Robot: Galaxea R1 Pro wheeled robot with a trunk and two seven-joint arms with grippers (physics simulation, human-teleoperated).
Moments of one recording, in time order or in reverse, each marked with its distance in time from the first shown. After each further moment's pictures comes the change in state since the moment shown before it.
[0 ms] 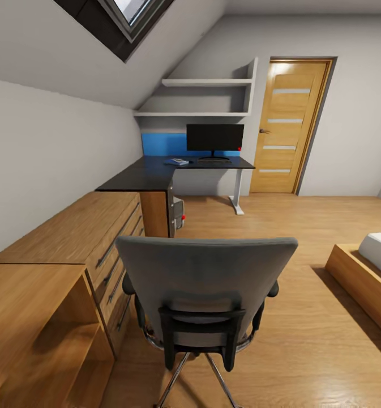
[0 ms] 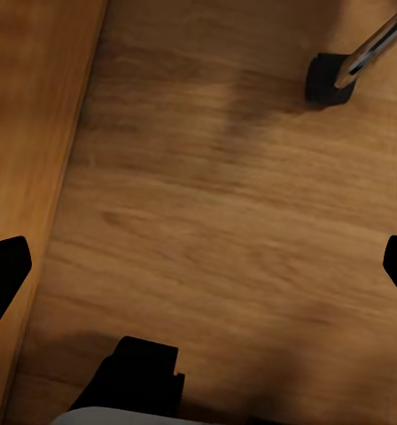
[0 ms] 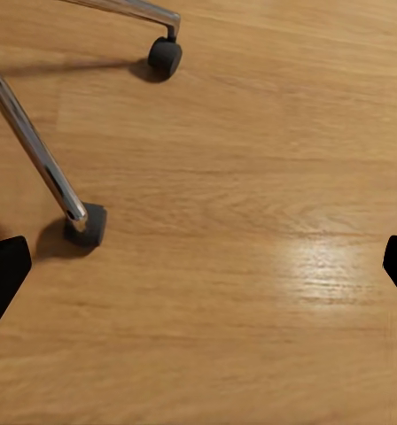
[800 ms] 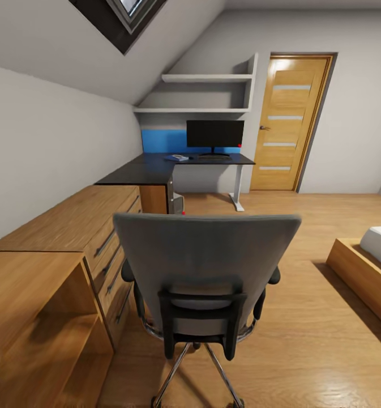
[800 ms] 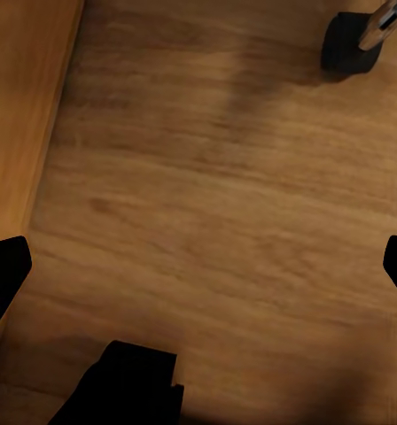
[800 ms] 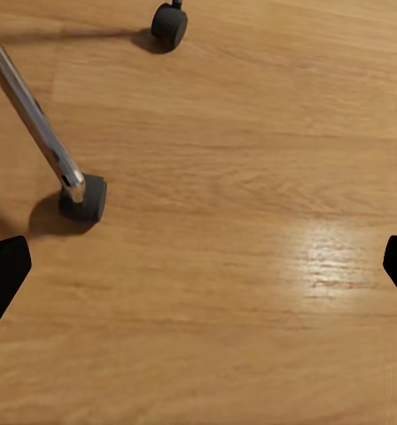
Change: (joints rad) left arm 0.000 0.000 0.000 0.002 -0.001 0.001 0.000; right arm 0.000 0.000 0.000 0.000 0.000 -0.001 0.000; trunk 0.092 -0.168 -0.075
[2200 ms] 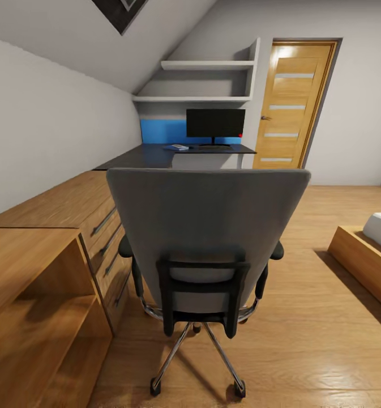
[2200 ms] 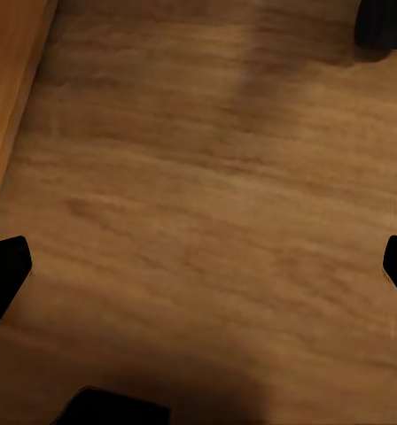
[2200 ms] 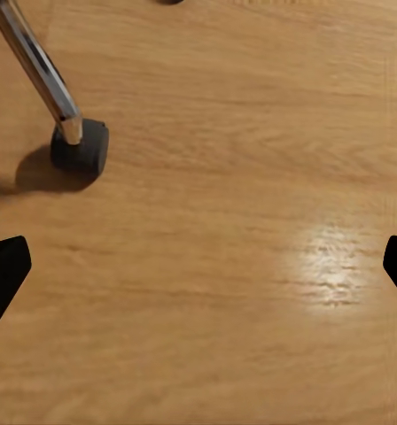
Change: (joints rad) left arm -0.001 -0.003 0.002 -0.034 0.005 -0.046 0.002; right arm -0.002 -0.003 -0.002 -0.013 0.001 -0.023 0.001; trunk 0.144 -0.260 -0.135
